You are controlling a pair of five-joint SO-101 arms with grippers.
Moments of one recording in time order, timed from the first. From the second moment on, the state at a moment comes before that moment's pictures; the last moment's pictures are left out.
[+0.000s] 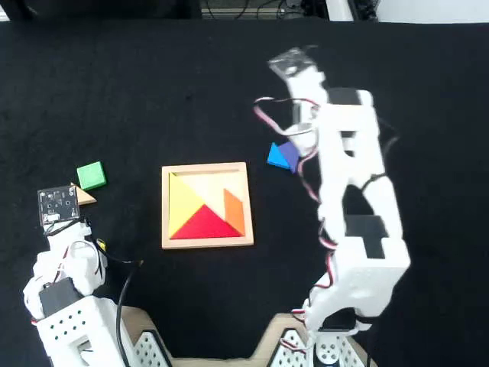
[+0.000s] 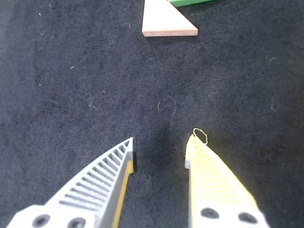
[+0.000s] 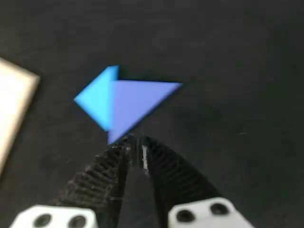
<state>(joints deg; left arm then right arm) -34.4 -84.4 90.3 59.9 -19.5 -0.1 17.4 -3.8 68.4 32.7</state>
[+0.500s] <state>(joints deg) -32.8 -84.4 90.5 59.9 -19.5 1.2 45.8 -39.9 86.1 19.2</state>
